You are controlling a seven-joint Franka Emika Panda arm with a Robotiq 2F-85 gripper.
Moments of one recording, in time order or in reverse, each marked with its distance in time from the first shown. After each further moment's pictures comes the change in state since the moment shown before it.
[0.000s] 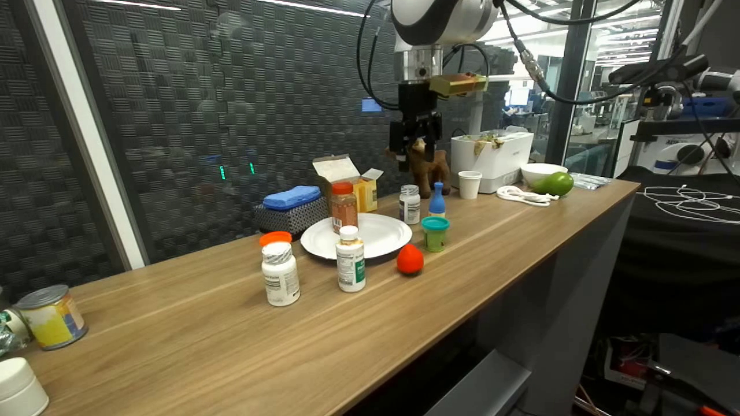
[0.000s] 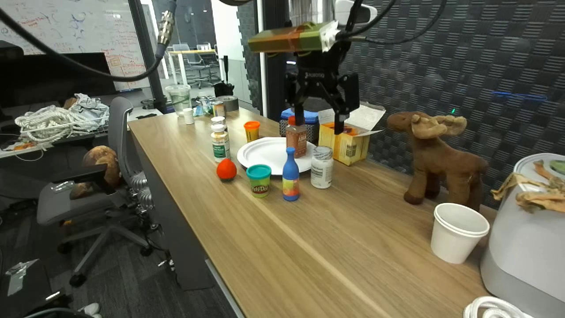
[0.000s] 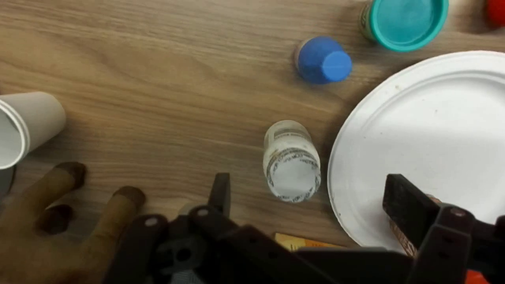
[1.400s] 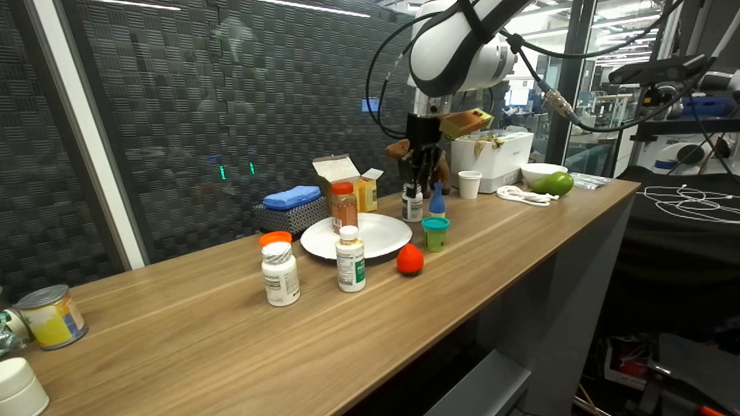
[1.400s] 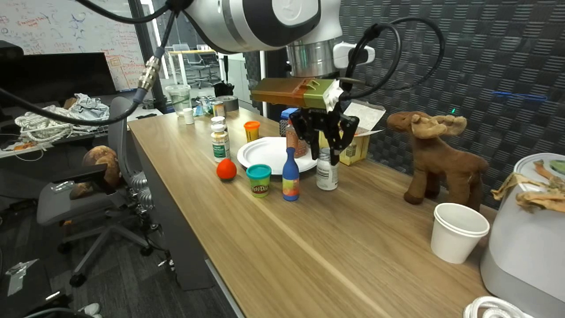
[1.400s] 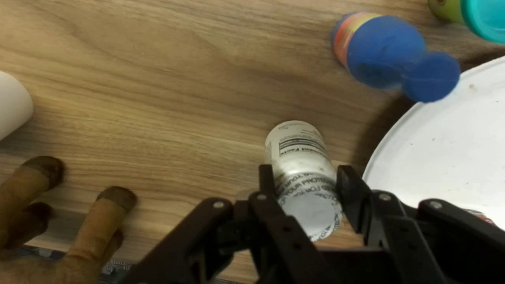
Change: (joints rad) arm -0.026 -0.002 0.001 -0.190 0.002 0.326 -0.052
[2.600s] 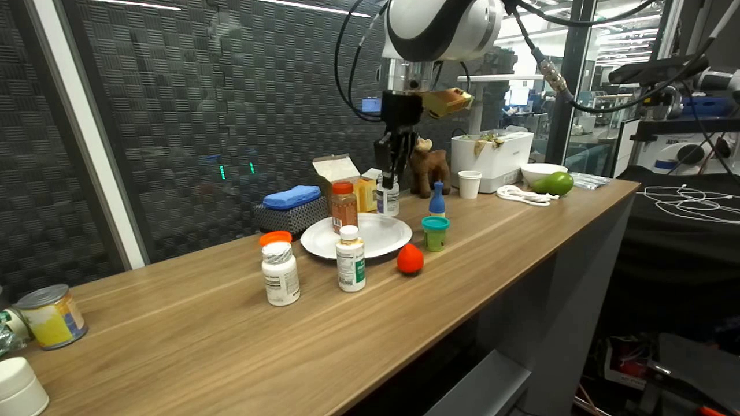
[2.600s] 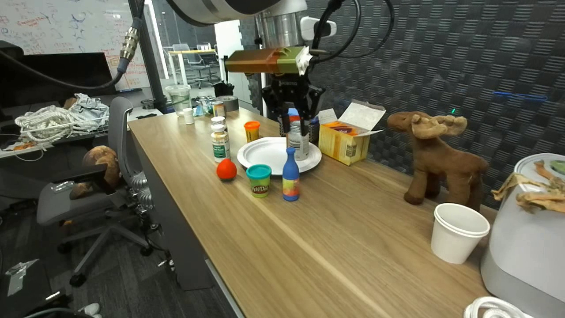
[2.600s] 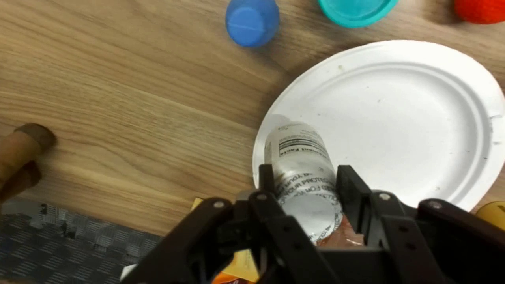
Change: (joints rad) arm 0.040 -0.060 0.080 0.018 0.009 -0.081 -0.059
